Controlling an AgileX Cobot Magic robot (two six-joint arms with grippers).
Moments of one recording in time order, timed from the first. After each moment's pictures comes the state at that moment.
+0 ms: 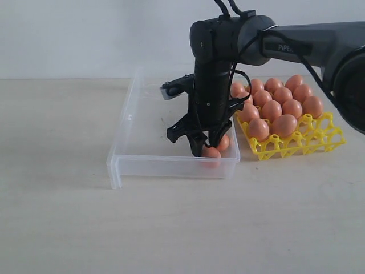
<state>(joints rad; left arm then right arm) -0.30 0.00 0.00 -0.51 -0.05 0.39 0.39 2.31 -1.92 0.04 1.22 -0.12</state>
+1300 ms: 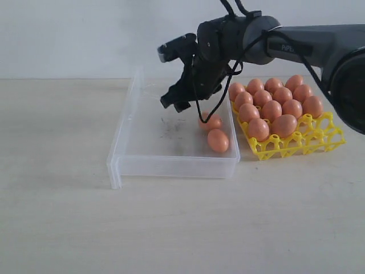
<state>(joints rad) -0.30 0.00 0.00 -0.51 -0.05 0.39 0.36 2.33 -1.96 -0.05 0.71 -0.11</state>
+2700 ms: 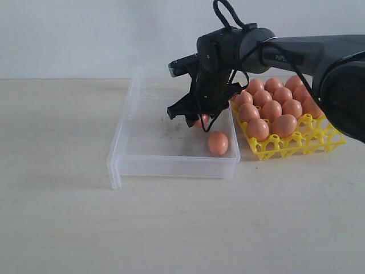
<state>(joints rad) -0.30 0.00 0.00 -0.51 -0.05 0.39 0.35 2.38 -1.97 -0.10 0.82 0.07</state>
